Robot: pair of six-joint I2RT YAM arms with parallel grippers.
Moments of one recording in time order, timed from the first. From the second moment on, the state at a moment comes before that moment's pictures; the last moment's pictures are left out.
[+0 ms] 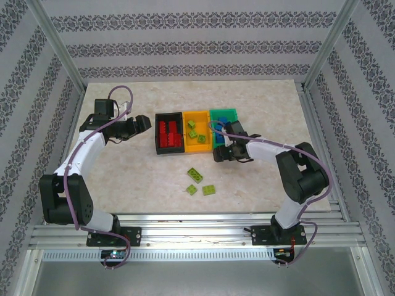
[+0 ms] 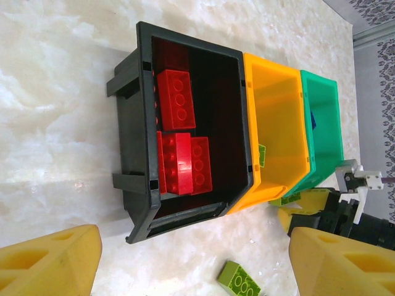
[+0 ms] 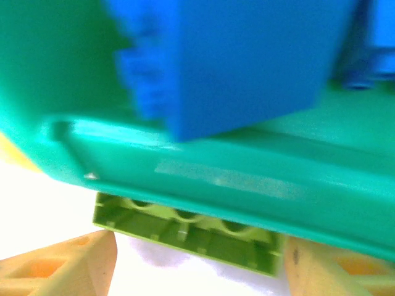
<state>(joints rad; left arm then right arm) 0.05 1.45 1.12 -0.55 0.59 -0.38 0.45 1.74 0.96 -0.34 -0.12 0.25</state>
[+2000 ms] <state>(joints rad) 0.05 1.45 1.12 -0.55 0.59 -0.38 0.71 1.91 1.17 -0.39 0.07 0.44</state>
